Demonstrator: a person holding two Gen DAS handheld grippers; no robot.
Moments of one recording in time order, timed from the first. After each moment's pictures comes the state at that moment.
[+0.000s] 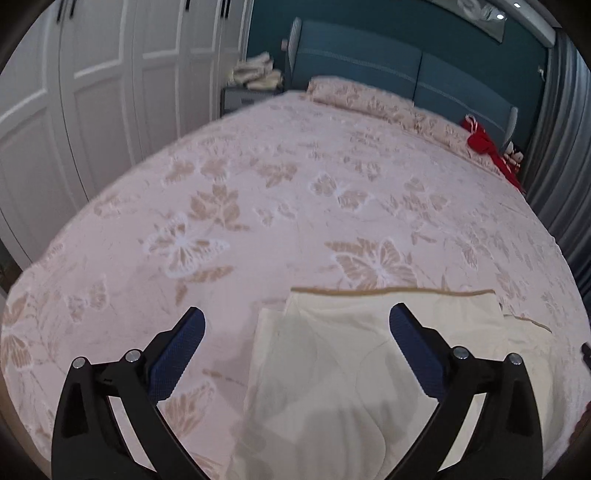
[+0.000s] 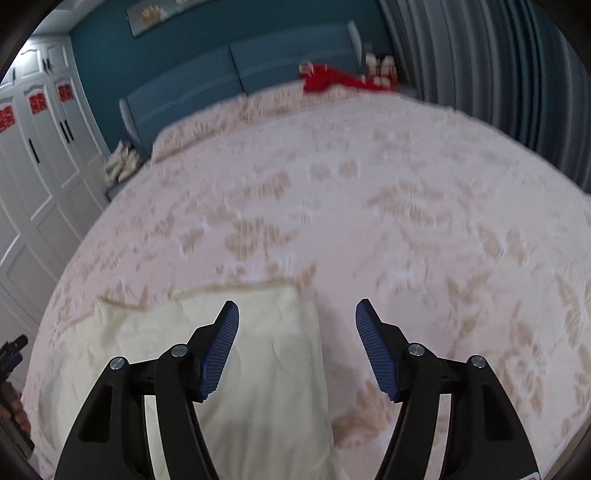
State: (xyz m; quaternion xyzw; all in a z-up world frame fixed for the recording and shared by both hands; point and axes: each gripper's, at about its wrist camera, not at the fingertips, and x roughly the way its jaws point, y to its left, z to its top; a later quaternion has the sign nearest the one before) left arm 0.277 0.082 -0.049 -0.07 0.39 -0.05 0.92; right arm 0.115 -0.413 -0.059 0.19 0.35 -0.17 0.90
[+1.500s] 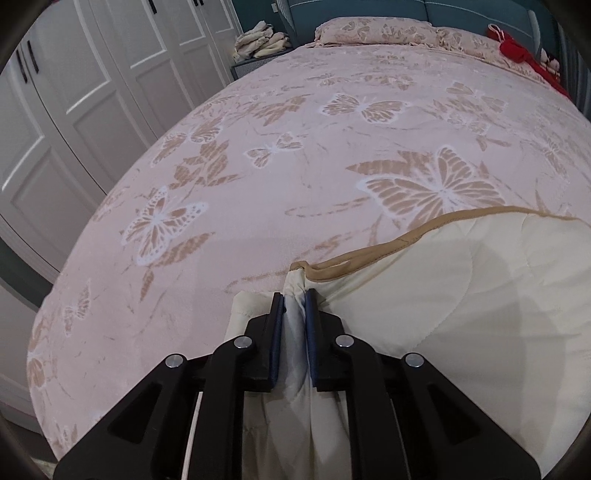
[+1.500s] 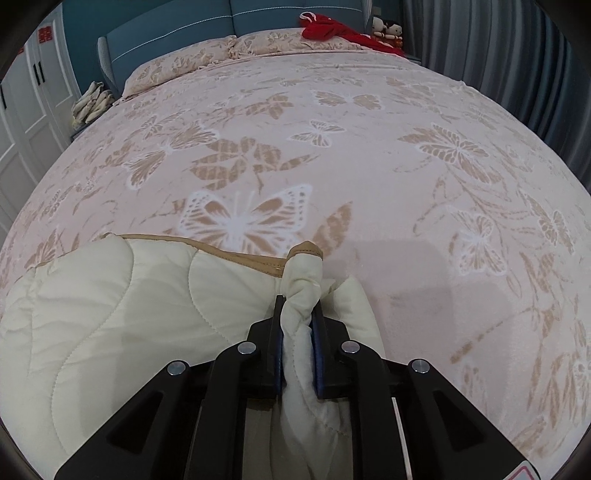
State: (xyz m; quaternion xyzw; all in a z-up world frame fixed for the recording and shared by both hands) left arm 0.330 0.014 -0.144 0.11 0.44 0.06 0.89; right arm 0.209 -0.389 -0.146 0.14 0.43 -0.21 0.87
